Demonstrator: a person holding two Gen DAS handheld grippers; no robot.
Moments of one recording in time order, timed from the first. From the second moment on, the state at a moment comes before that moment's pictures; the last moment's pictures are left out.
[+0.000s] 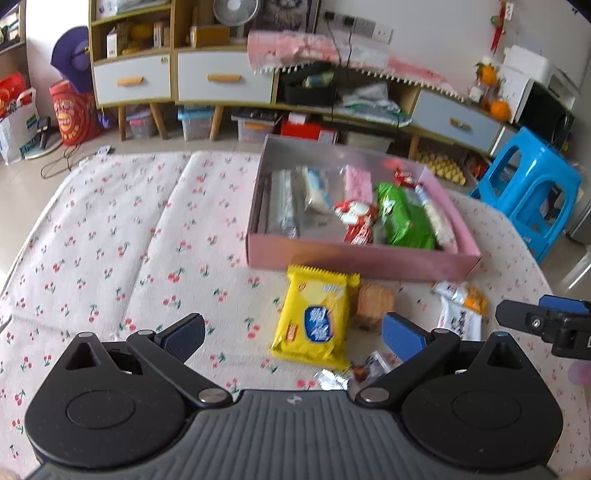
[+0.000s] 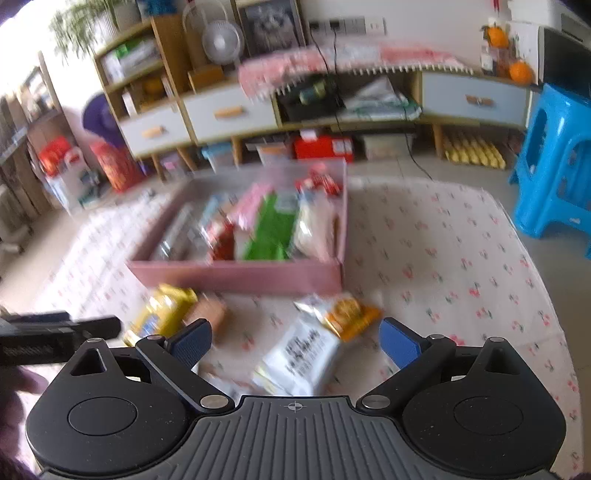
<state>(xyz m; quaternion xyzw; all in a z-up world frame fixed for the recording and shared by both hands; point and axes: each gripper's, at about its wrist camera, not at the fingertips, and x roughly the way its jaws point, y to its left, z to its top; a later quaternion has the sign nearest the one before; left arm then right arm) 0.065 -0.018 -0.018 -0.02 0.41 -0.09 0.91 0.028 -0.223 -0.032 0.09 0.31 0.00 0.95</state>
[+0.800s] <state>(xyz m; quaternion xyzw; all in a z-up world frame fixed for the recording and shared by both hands) 0.081 -0.027 -0.055 0.01 0.41 -0.15 0.90 0.076 -0.215 -0.085 0.12 0.39 -0.06 0.91</state>
